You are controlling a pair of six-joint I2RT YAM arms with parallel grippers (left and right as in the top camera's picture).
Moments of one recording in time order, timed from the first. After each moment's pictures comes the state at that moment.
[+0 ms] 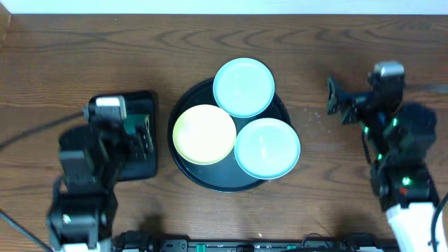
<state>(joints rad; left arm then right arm) 0.04 0.83 1.01 -0.79 0.09 -0.04 0.05 0.99 0.89 -0.18 -0.15 0.04</state>
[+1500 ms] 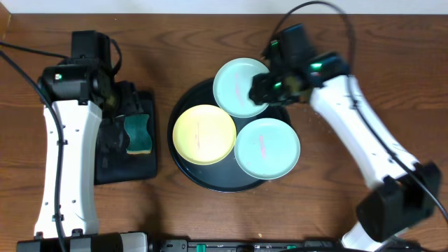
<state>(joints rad) 0.07 1.51 1.60 -1.37 -0.12 -0.26 0.46 1.82 1.65 -1.01 -0.25 0.38</state>
